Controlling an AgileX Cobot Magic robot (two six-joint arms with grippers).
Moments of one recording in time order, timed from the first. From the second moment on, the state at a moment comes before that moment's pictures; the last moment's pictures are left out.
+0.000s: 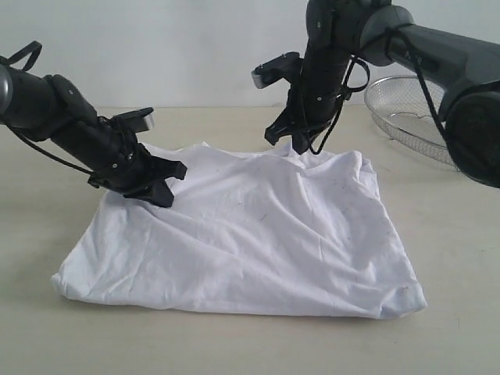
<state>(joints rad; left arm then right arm) -0.17 2.19 -1.38 -0.65 0.63 0.53 0.23 2.47 -2.29 0.05 1.21 -0.36</state>
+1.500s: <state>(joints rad) -0.14 2.19 -1.38 -0.65 0.65 0.53 0.13 2.47 -2.13 -0.07 0.87 -0.24</state>
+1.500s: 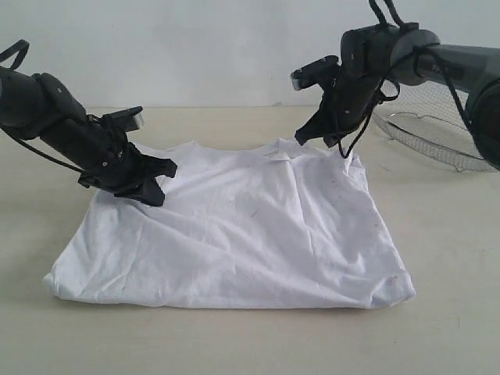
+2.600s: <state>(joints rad) -0.13 2.19 -1.38 -0.64 0.66 0.53 -0.06 2.41 -2.09 0.45 1.22 -0.40</state>
